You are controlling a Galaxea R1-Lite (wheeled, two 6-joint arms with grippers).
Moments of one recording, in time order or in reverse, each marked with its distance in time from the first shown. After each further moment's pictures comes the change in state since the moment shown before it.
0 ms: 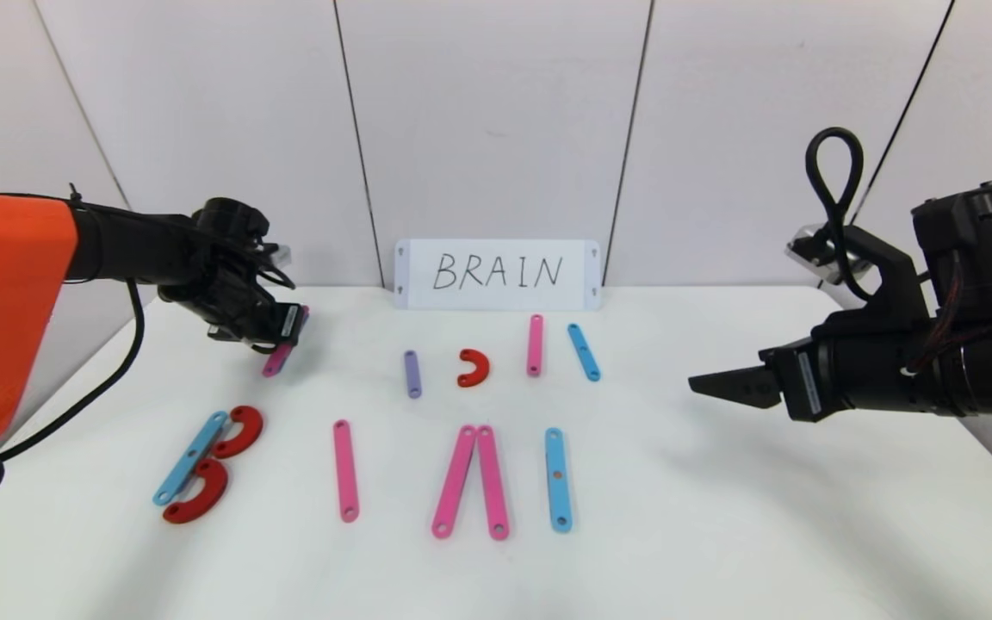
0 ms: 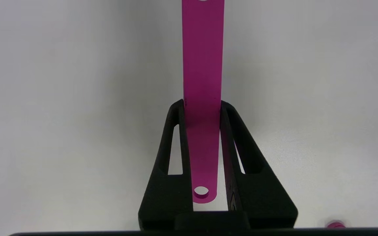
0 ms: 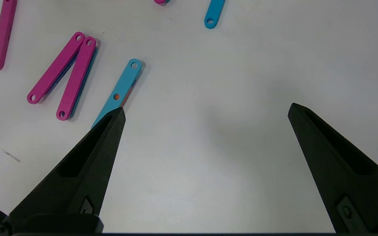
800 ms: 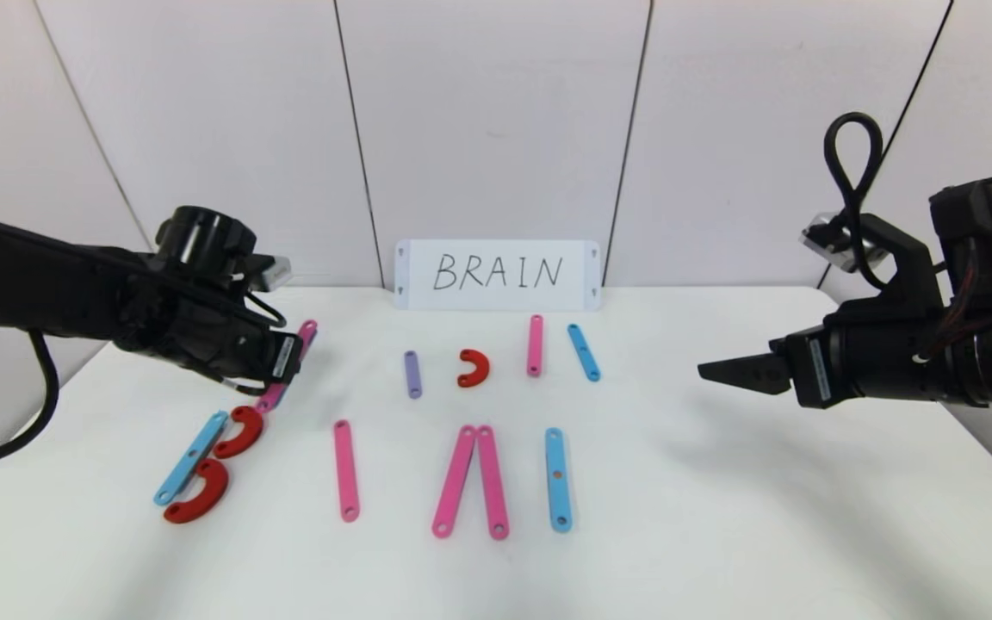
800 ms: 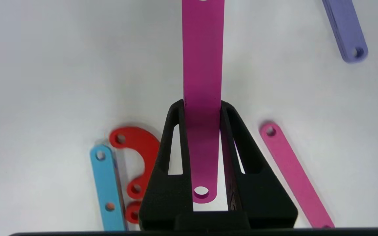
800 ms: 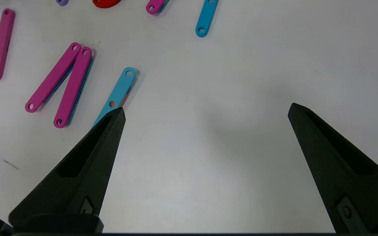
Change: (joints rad) left arm -0.105 -0.362 0.546 -0.287 0.023 -0.003; right arm -0.029 -0.006 -0.016 0.001 0.004 0.001
